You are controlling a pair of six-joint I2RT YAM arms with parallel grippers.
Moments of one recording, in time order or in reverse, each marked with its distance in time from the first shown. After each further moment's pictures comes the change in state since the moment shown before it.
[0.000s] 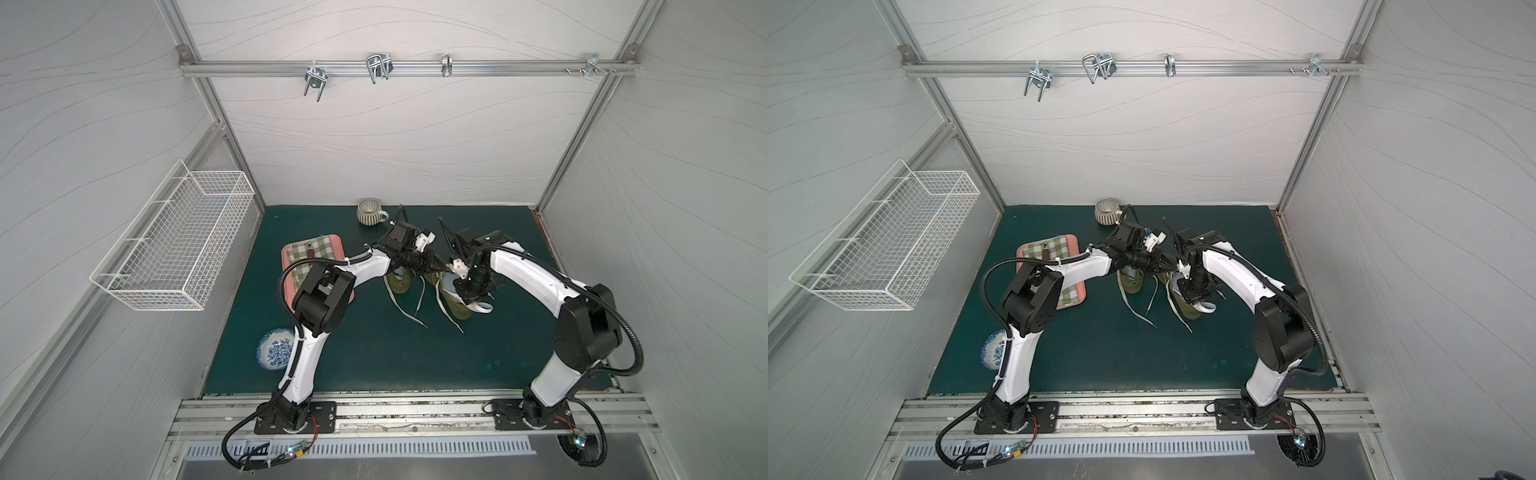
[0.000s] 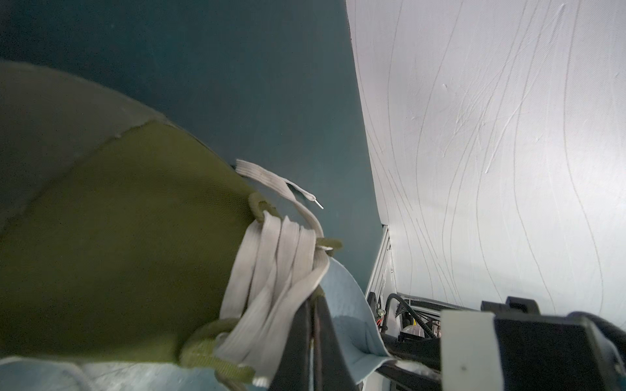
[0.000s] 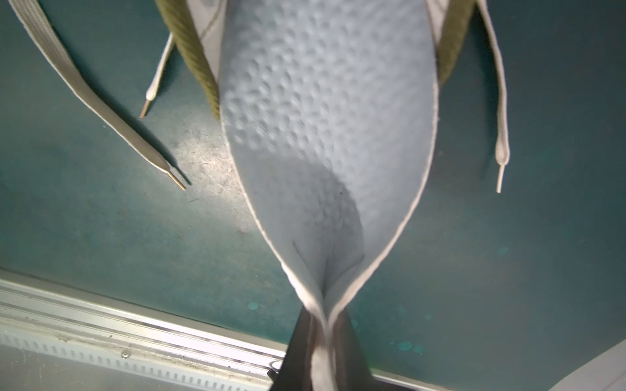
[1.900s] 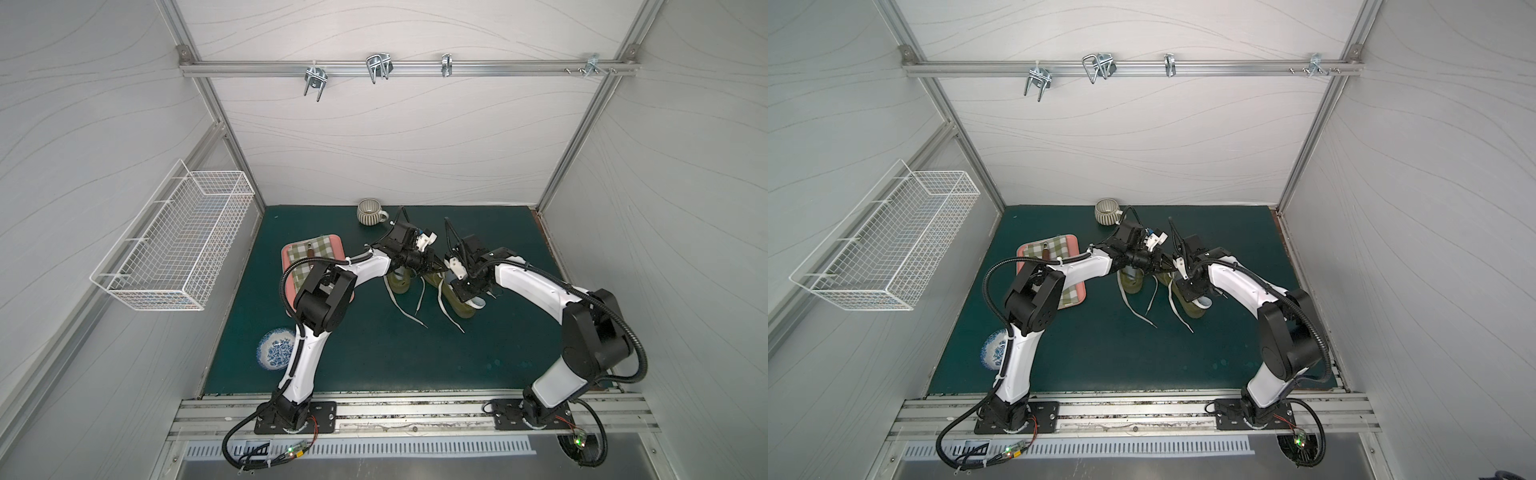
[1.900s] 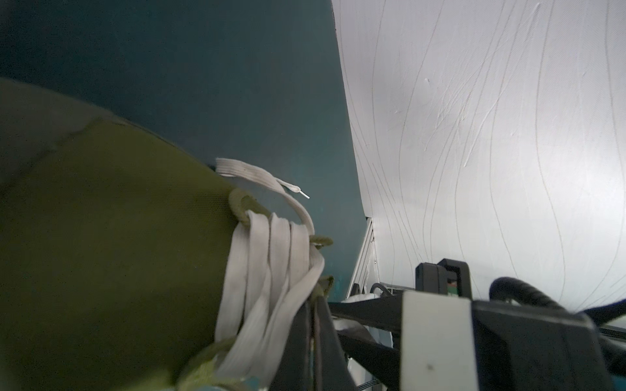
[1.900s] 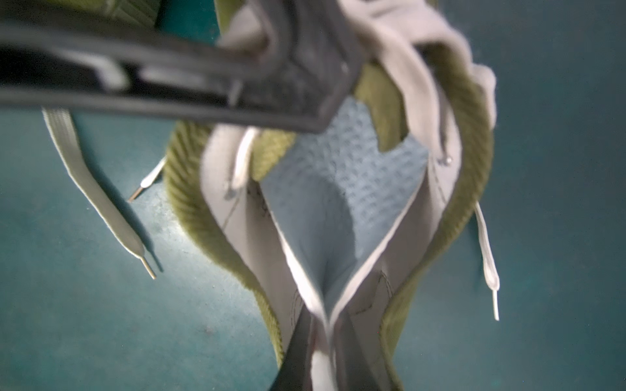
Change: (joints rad) left arm 0.002 0.029 0.017 0.038 0.080 -0.045; right arm -0.040 -0.069 -0.231 0.446 0.000 -0.158
